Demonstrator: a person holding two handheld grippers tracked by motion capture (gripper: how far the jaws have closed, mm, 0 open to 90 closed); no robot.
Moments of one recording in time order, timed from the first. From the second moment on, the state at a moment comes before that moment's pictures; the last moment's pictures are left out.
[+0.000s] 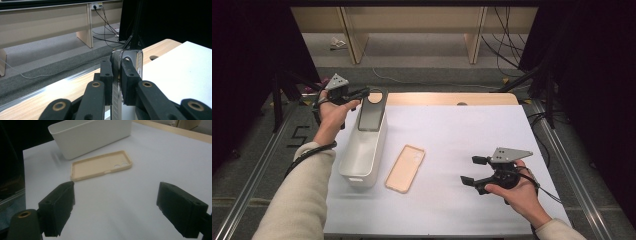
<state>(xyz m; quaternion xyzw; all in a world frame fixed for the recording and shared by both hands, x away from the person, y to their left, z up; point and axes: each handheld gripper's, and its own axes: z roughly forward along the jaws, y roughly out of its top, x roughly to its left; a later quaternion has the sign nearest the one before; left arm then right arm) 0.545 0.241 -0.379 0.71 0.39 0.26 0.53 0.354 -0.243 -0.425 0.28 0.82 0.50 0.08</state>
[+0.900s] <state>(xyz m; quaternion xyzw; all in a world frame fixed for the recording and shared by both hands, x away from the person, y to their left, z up) 0.549 0.244 -0.394 0.71 0.40 0.25 0.52 0.354 -0.243 -0.425 0.28 0.82 0.50 0.08</state>
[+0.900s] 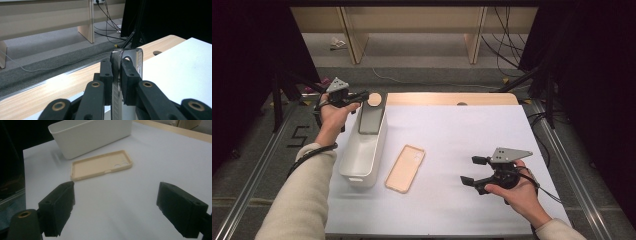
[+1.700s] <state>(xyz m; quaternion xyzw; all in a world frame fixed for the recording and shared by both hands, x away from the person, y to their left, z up) 0.555 0.248 -0.401 0.72 0.43 0.25 0.49 0.355 -0.244 -0.426 0.28 0.82 0.50 0.08</state>
